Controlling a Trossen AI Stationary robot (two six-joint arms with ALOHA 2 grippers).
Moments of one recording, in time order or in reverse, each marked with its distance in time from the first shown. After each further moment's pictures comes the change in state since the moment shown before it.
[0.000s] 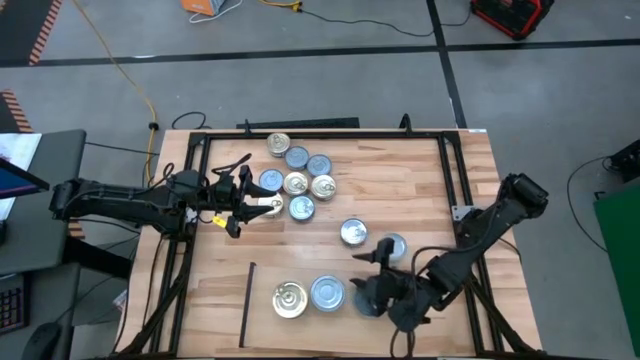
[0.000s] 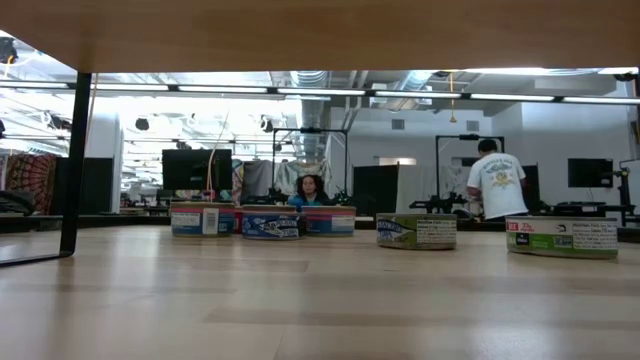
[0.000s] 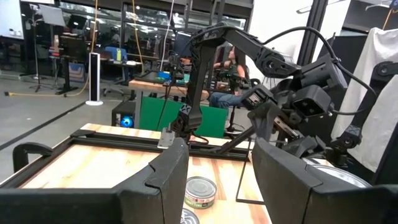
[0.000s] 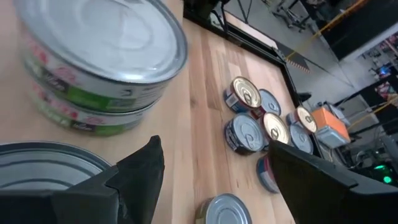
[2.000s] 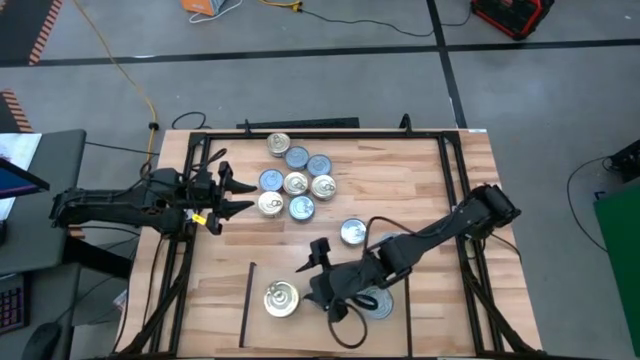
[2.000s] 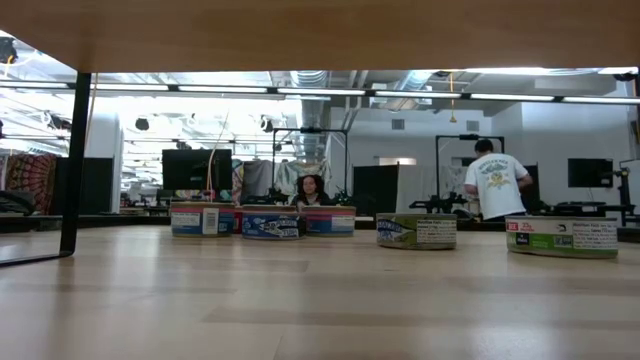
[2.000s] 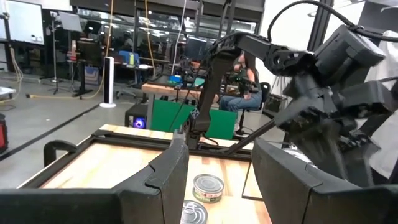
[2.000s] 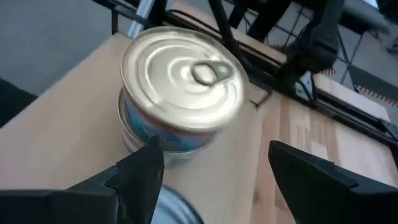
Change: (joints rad) left arm 0.000 -0.269 -0.001 -0.269 -0.053 0.008; right arm -0.258 0.234 0.417 0.155 -0.602 -0.328
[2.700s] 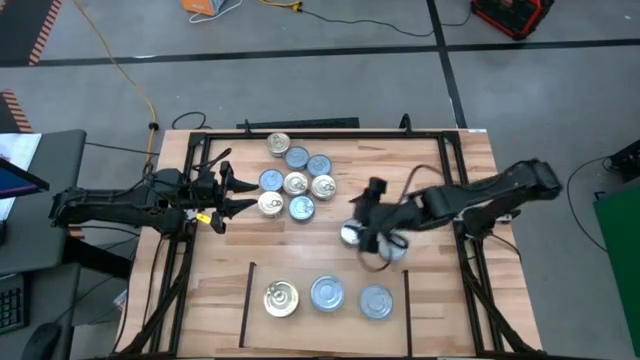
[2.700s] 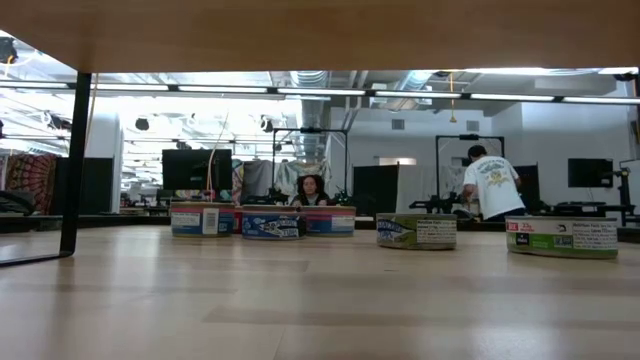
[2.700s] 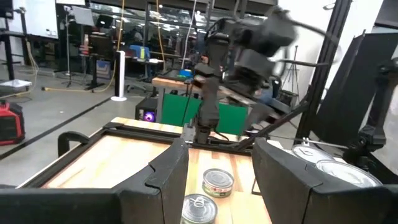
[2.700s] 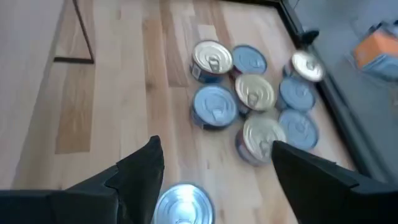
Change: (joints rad) left arm 0.000 0.022 0.000 -0.008 -0.042 0.000; right arm -0.221 -0.462 -0.460 -0.197 0.138 0.298
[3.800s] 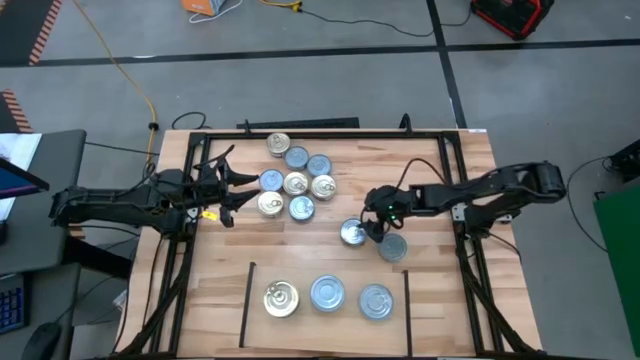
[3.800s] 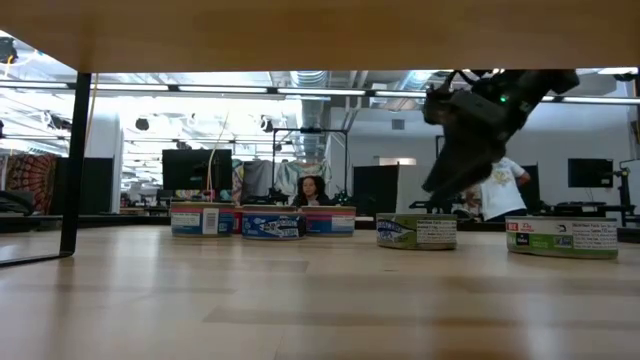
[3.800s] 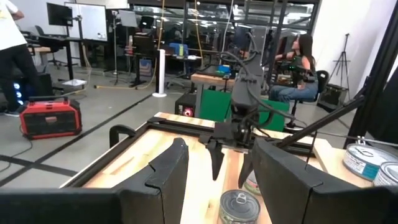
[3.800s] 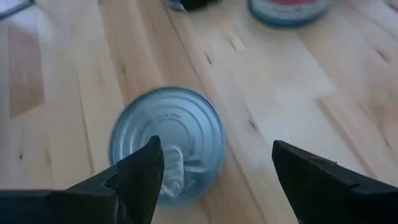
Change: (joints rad) left arm 0.000 0.019 0.000 -0.016 -0.172 0.057; right arm -0.321 -0.021 -0.613 0.530 -0.438 0.238
